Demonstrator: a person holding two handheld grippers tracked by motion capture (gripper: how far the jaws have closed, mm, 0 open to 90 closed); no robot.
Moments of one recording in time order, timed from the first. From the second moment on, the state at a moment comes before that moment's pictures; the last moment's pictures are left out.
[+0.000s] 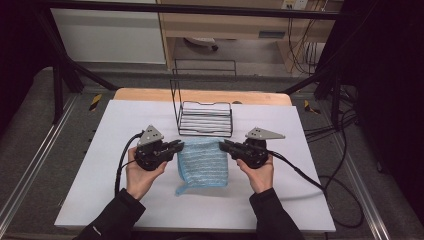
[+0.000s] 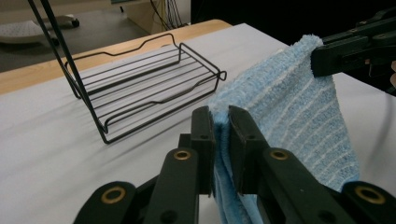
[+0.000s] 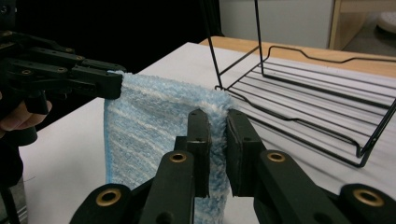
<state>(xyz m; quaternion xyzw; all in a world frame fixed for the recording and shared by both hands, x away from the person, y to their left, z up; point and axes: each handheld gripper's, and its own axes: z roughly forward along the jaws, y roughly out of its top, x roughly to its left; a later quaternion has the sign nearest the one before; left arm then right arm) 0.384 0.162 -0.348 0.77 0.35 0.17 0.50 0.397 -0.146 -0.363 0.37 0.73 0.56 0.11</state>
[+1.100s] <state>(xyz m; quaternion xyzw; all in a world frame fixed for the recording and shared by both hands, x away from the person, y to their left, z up) 0.394 0.157 -0.289 0.71 0.34 0.24 0.57 0.392 -0.139 -0.295 0.34 0.68 0.62 0.21</state>
